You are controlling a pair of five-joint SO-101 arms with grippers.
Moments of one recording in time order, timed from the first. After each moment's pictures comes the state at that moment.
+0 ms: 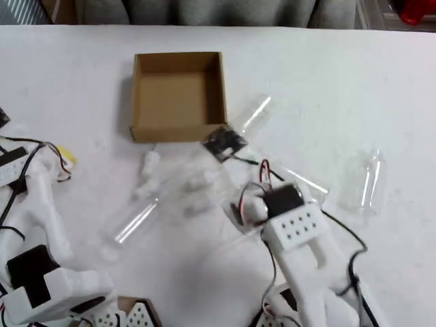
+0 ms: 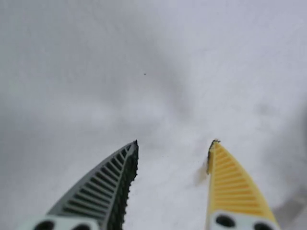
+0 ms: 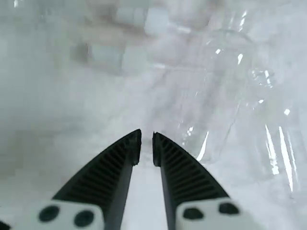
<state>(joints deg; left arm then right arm) -34.4 -3.7 33.8 49.5 19.2 -28.4 -37.1 45.6 72.9 20.1</state>
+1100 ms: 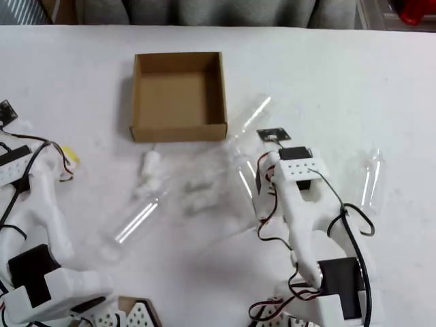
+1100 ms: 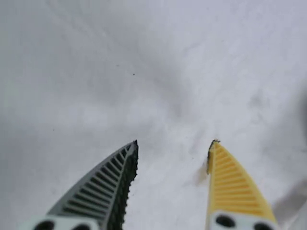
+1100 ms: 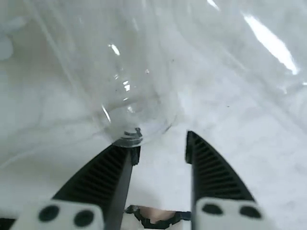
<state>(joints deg) -33.5 -3.7 33.8 49.4 16.0 -11.8 -8.3 38.4 74.5 2.2</state>
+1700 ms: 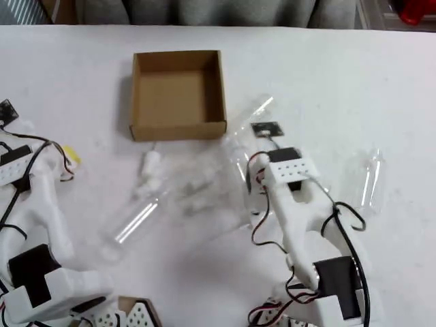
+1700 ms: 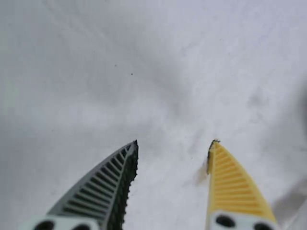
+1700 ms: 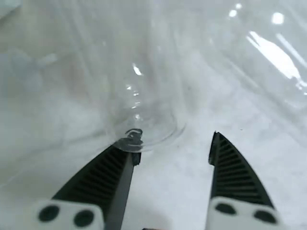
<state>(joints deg) -33.4 -3.7 33.8 49.4 16.0 -17.9 -8.1 38.4 69.0 -2.2</state>
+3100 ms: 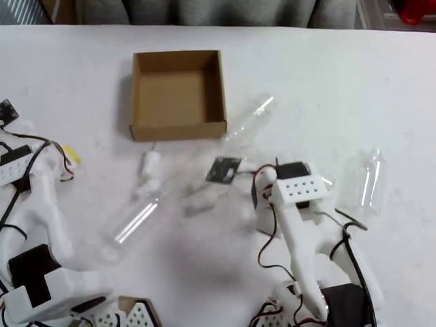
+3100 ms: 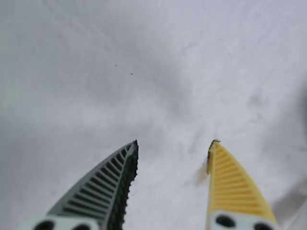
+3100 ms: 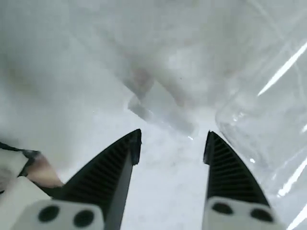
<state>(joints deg) -33.4 -3.7 33.8 49.4 16.0 -15.4 -20.1 49.0 69.8 61.3</state>
